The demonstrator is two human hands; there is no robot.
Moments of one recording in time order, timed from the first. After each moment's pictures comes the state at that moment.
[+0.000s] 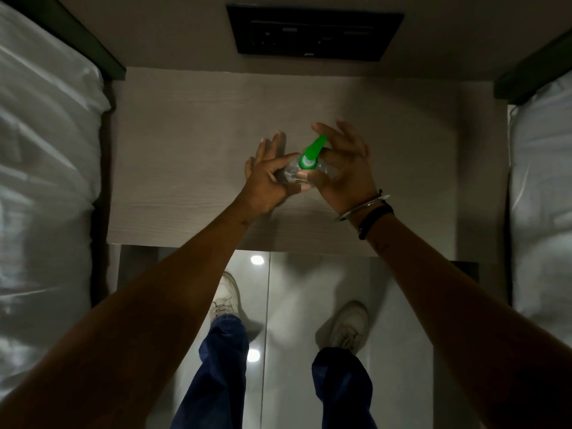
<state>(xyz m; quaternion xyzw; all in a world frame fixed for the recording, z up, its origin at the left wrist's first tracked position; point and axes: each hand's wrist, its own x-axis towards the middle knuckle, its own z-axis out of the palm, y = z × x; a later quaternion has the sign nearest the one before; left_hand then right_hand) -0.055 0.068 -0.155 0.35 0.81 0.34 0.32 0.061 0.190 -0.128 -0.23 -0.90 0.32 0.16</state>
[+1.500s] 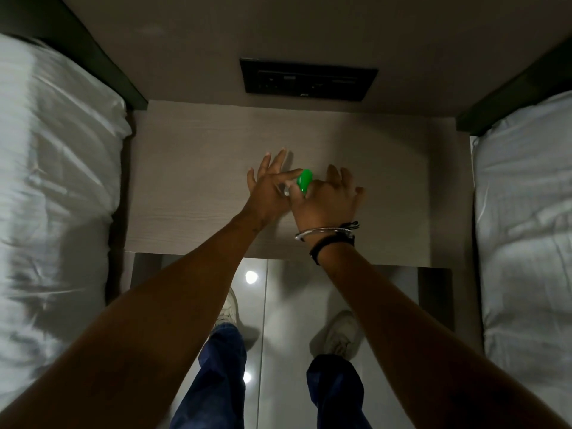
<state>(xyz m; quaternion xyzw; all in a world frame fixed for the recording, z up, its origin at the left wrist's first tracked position) -0.046 0.070 -0.120 0.38 0.83 0.30 0.27 0.054 0.127 -0.062 -0.47 -0.87 0.12 0.00</state>
